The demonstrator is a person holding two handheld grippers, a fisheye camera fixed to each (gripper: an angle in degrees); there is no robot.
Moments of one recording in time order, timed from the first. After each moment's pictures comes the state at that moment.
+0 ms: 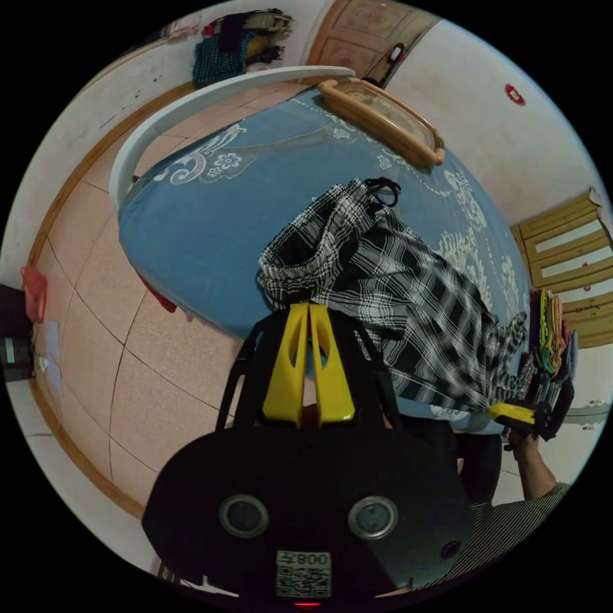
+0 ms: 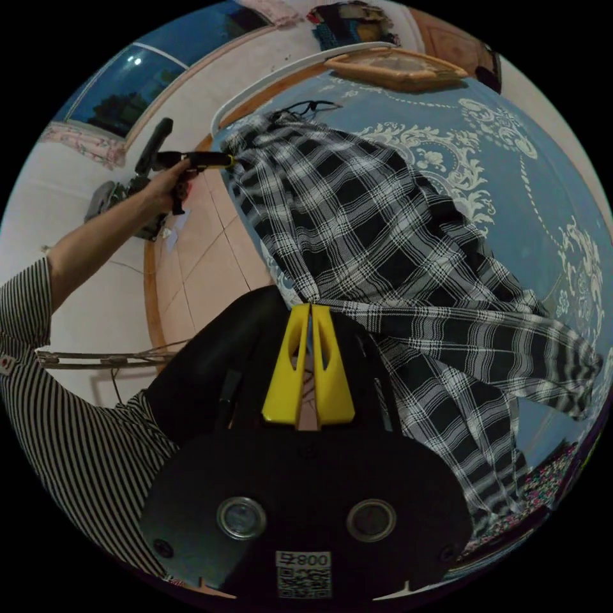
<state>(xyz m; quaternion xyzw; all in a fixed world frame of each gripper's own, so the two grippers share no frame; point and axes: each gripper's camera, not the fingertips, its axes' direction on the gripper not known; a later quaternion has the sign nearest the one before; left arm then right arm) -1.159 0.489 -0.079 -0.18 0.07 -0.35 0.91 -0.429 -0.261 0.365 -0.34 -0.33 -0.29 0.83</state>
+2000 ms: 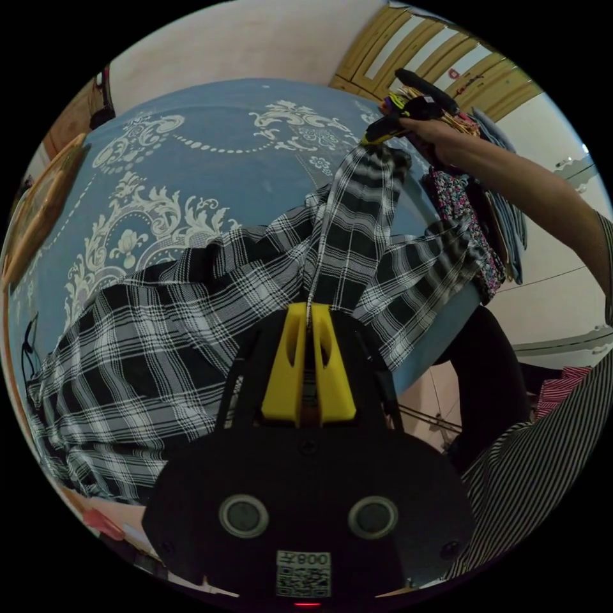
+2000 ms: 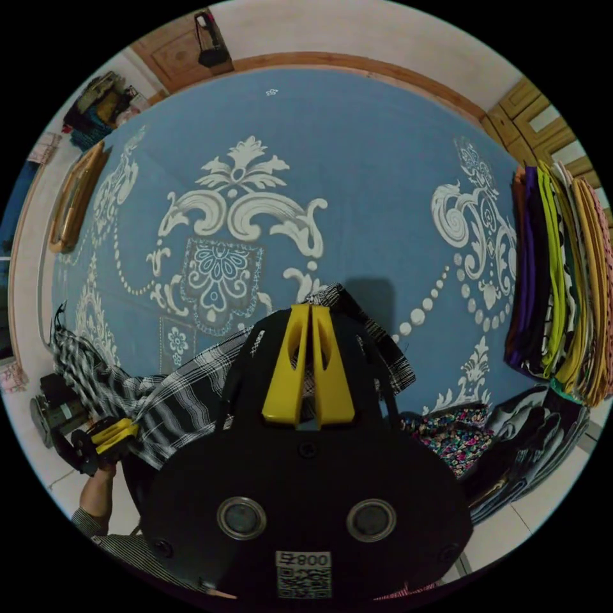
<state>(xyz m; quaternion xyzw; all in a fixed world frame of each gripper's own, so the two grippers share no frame) -0.515 0.166 0.173 -0.18 0.25 0.03 0.95 0.235 -0.473 0.525 -0.35 -0.04 -0.01 0.94</state>
